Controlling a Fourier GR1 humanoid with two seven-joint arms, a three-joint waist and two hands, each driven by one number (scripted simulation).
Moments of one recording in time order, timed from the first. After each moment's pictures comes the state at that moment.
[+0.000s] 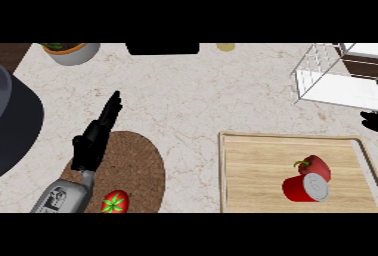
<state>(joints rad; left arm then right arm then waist) -0.19 0.28 -0.27 -1.41 0.10 0.23 -0.01 0.13 -1.03 -0.03 -1.77 0.21 0.28 -0.36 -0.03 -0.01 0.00</state>
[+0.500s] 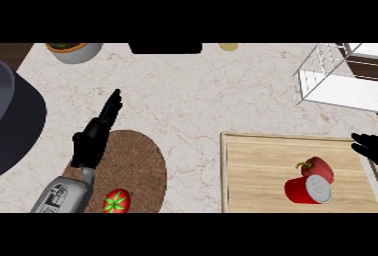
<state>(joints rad) -0.20 0.26 -0.22 -1.40 0.06 0.18 -0.01 0.30 -0.88 -0.11 -2.02 0.35 0.31 -0.25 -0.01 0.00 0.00</state>
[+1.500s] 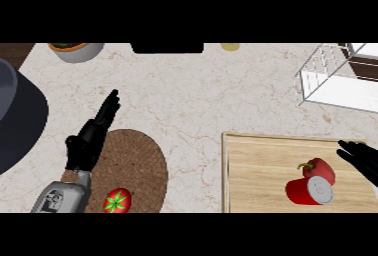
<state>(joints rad) -0.16 0.20 -0.14 -1.46 -0.01 0.09 0.03 0.30 -0.59 -0.14 -2.02 0.64 0.40 -0.29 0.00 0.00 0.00</state>
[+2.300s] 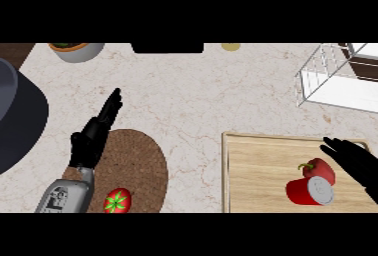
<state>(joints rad) -0.17 0.15 -0.10 -1.45 -0.07 0.05 0.03 0.23 -0.46 -0.12 -1.94 0.87 0.41 -0.33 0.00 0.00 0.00</state>
